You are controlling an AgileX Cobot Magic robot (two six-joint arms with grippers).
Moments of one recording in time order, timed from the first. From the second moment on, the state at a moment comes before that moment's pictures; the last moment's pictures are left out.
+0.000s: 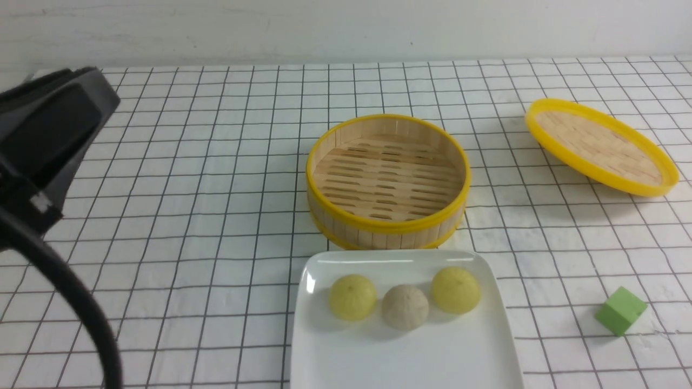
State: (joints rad) right arm 0.00 0.02 0.02 -0.07 0.39 0.01; left arm -0.43 0.56 -0.60 -1.19 0.05 0.83
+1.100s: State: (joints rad) right arm 0.00 0.02 0.02 -0.07 0.39 0.01; left arm -0.42 0.52 -0.34 0.25 0.41 -0.34
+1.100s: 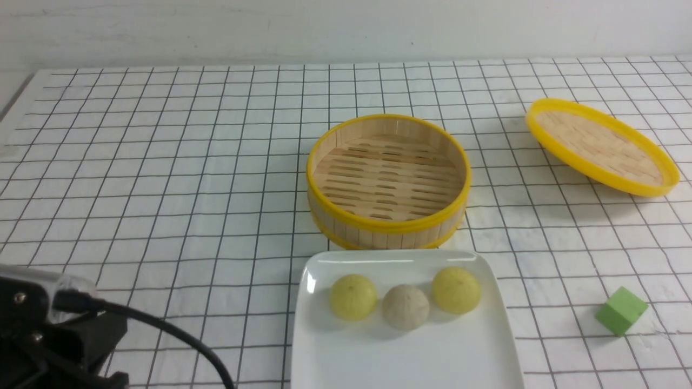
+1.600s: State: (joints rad) right arm 0.00 0.02 0.02 -0.07 0.39 0.01; left arm 0.05 0.26 -0.12 0.28 0.11 -0.35
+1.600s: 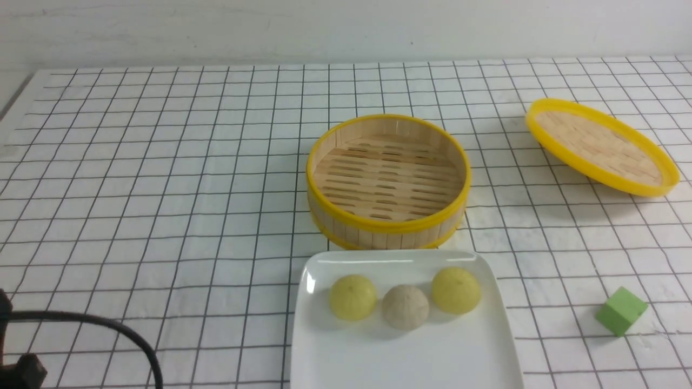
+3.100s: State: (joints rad) right arm 0.00 0.02 0.02 -0.07 0.39 0.01; left arm 0.13 -0.01 0.02 0.27 0.41 -0.41
